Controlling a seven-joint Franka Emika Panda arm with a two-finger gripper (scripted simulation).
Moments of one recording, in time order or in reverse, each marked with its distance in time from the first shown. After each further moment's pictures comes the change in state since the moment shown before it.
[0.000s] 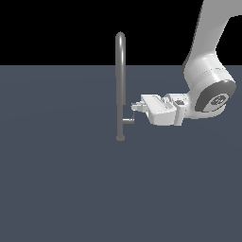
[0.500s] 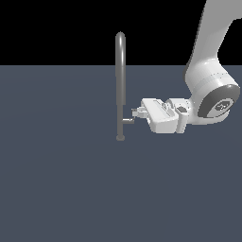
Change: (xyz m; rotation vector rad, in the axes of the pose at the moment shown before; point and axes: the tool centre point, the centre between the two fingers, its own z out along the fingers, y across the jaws) arm 0.013 0.021 0.000 -0.002 0.000 -0.013
